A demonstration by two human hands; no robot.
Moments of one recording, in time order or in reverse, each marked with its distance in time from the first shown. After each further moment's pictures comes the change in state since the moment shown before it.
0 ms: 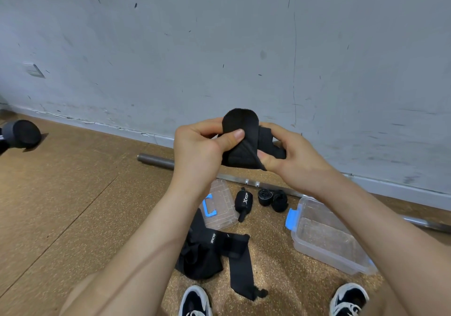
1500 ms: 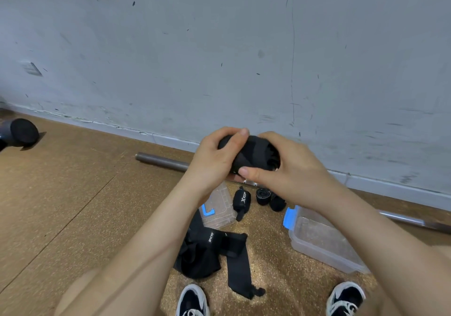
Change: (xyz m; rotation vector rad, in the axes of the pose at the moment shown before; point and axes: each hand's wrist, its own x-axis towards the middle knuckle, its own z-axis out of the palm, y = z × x) left_hand 0.003 -0.023 0.006 0.118 -0.213 -0.193; right_hand -0.016 -0.011 0.003 -0.359 0.053 0.137
